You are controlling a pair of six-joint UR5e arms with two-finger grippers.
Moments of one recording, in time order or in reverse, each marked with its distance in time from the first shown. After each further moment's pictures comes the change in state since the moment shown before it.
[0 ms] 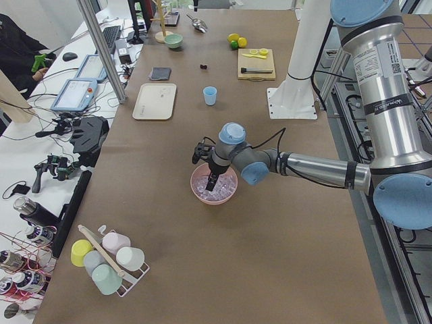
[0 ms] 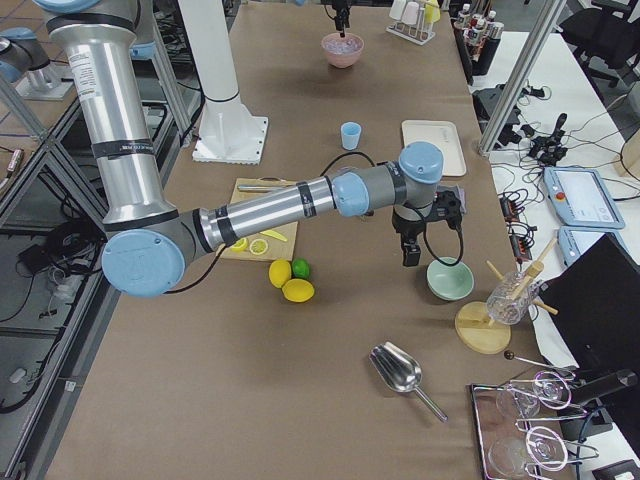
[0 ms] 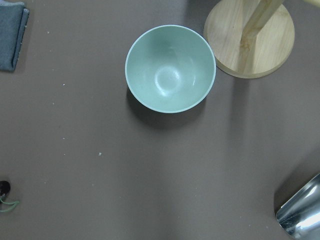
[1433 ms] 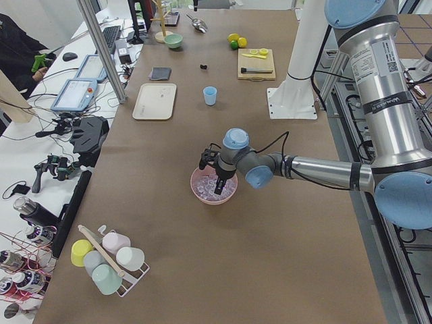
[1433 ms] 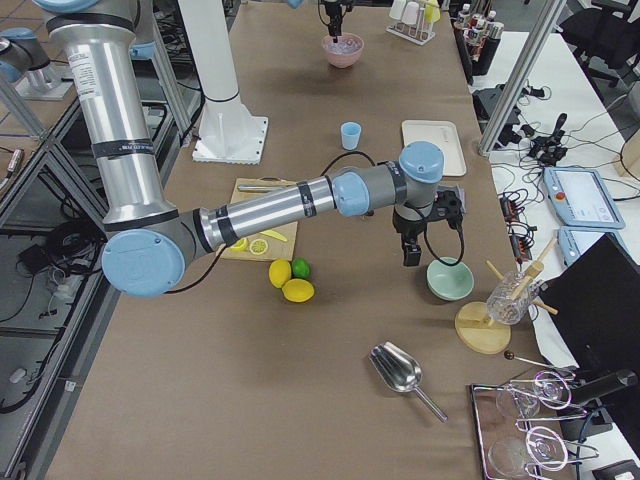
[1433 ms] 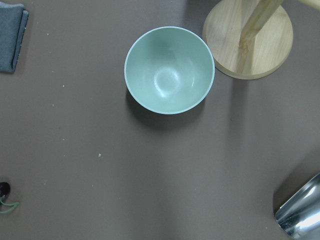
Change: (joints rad) left arm 0.063 0.036 0.015 -0.001 0.001 -0.001; right arm 0.004 0.002 0.001 0.000 0.000 0.000
